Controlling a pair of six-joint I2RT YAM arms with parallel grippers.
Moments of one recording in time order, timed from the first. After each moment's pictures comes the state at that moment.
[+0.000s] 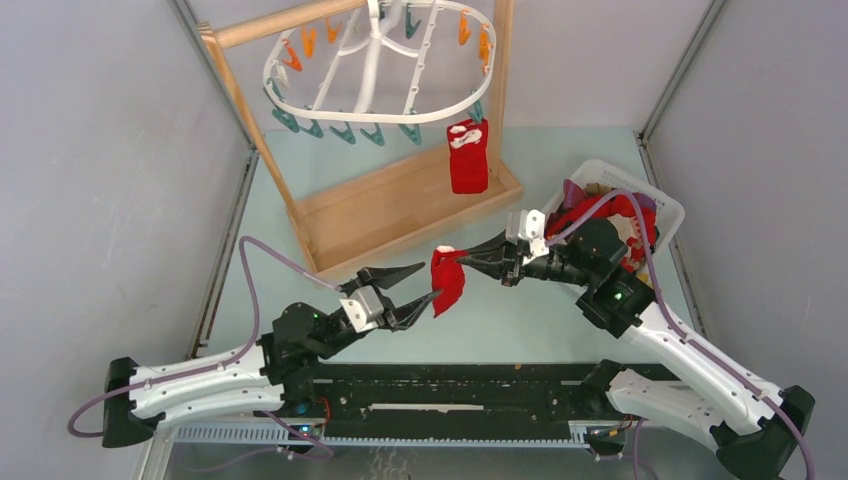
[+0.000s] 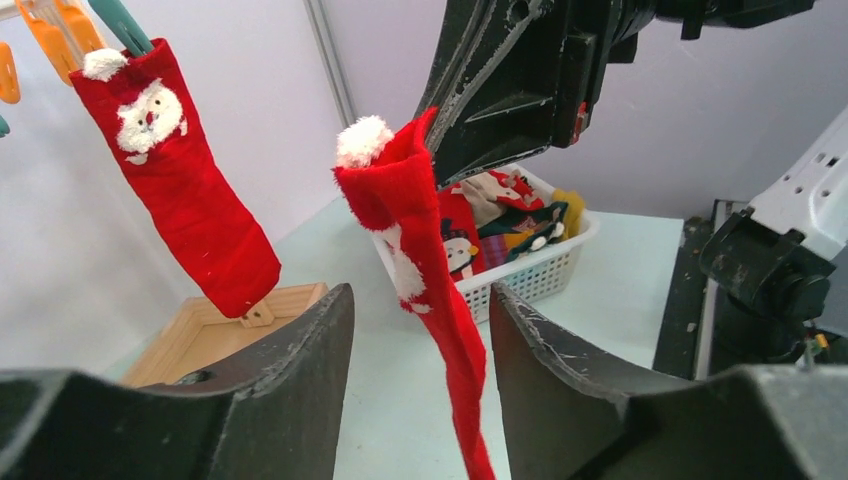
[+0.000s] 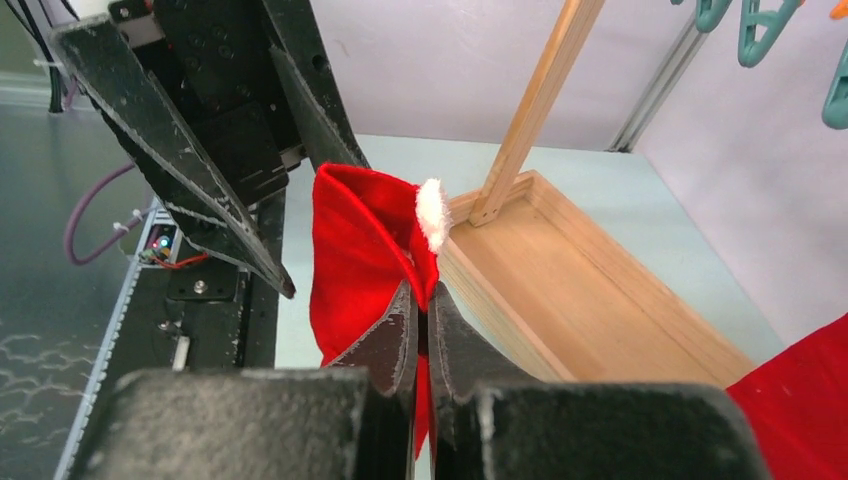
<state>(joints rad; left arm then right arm) -1.23 0.63 0.43 0.52 -0.14 0.26 0.74 0.88 0.85 0.11 -0.67 -0.15</state>
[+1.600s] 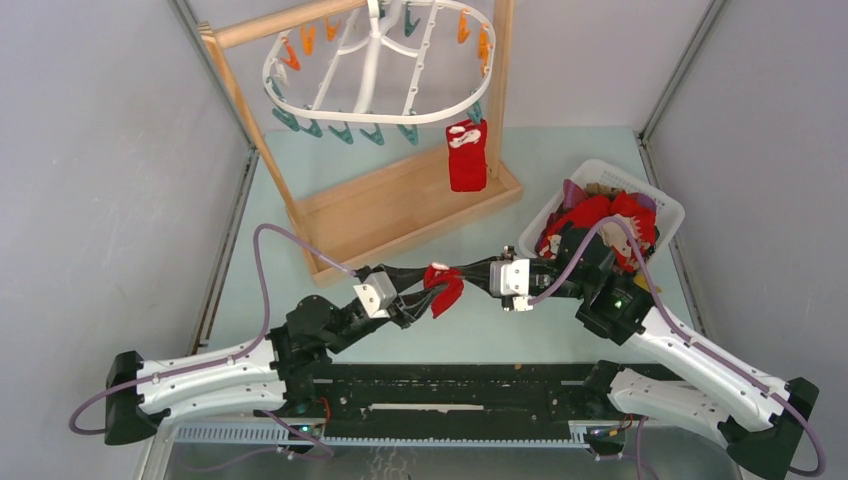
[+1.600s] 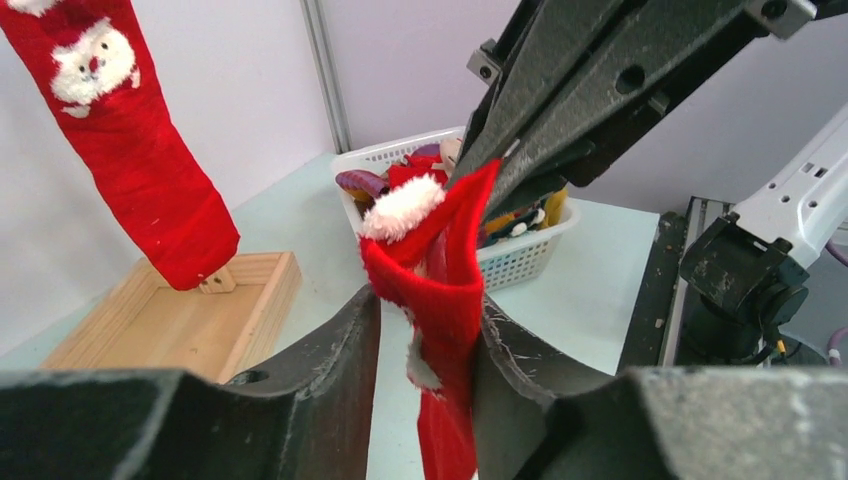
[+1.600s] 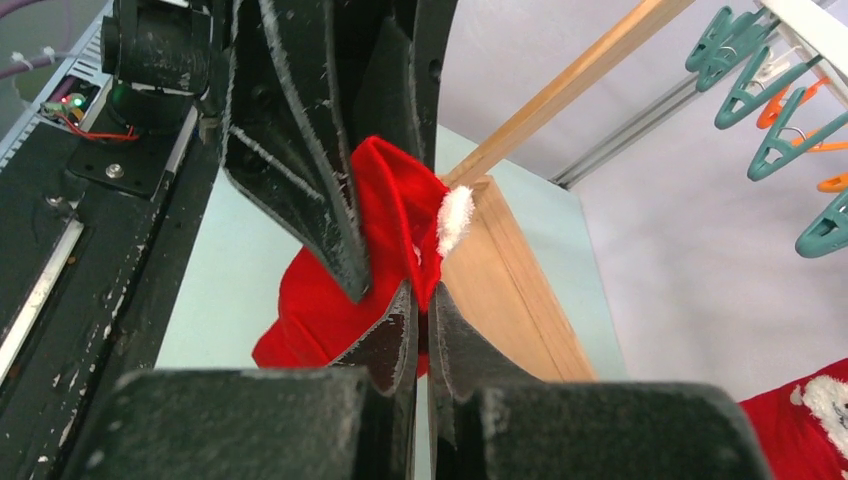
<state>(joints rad) -1.21 0.71 0.46 0.50 -0.15 0.13 0.86 0.86 0.86 -0.05 -0.63 -0.64</state>
